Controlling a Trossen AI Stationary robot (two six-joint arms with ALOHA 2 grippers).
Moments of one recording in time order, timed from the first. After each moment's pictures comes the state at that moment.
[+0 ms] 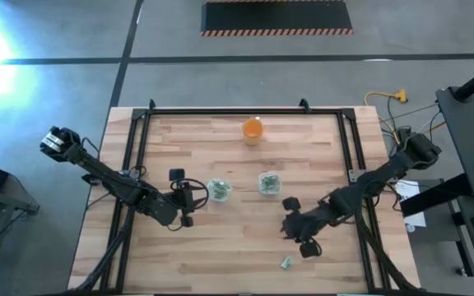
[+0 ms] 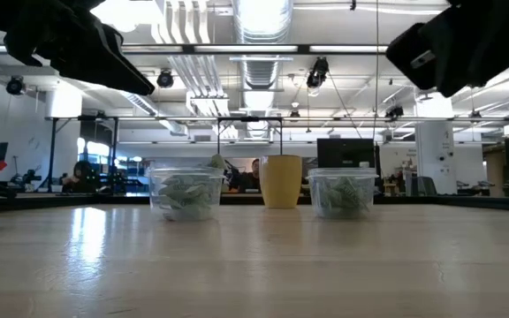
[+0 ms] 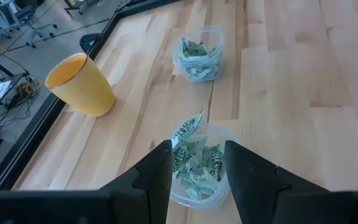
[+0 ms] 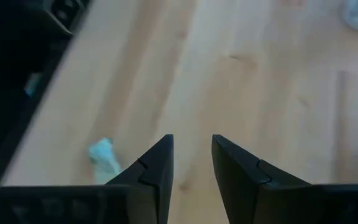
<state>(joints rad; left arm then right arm) -0.53 1.16 0.63 -0.16 -0.79 -0.20 0.54 1.44 0.87 -0.34 0.10 0.28</state>
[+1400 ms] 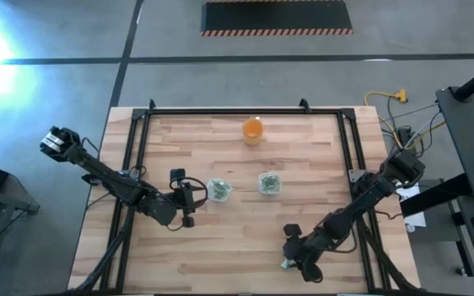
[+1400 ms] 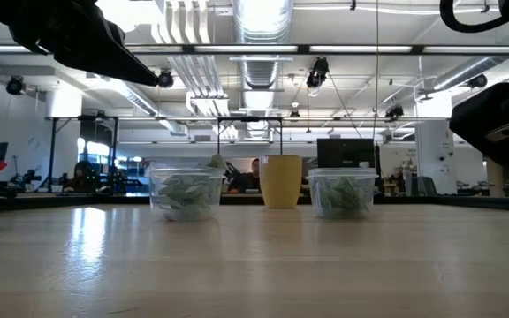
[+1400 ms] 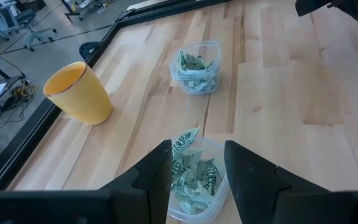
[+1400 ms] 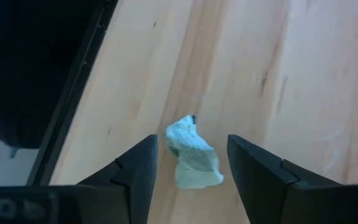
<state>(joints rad) -0.53 1.16 0.64 -0.11 -0.78 -0.20 0.72 1.71 0.82 -0.02 0.03 0.52</state>
